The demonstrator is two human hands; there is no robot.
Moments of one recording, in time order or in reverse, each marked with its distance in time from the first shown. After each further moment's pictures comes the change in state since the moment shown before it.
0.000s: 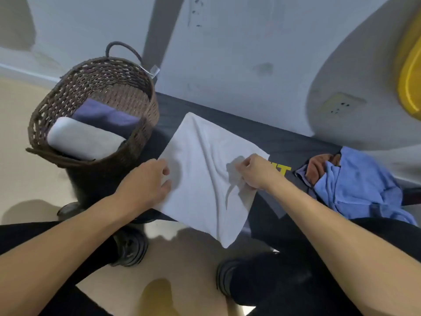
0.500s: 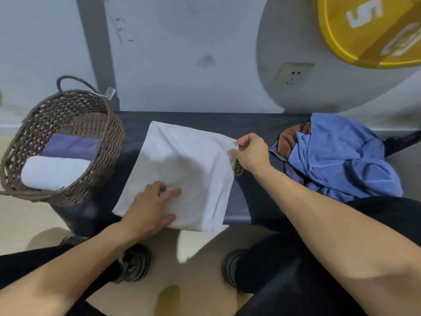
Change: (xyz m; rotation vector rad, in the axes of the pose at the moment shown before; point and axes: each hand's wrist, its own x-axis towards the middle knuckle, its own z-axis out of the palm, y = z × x) left_hand -0.012 0.028 0.062 0.277 -0.229 0.305; right_hand 0.018 0.076 -0.009 0.601 0.452 -0.030
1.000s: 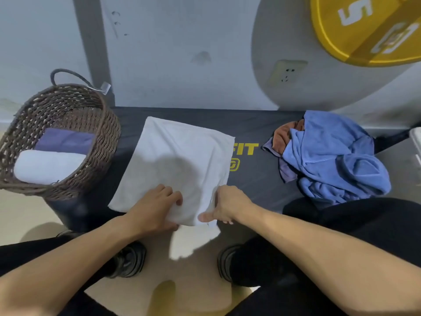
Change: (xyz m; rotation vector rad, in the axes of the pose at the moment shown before) left_hand 0.002 0.016 -0.004 0.022 -0.090 0.246; right_hand -0.105 0.011 0.026 -0.686 -0.665 0.077
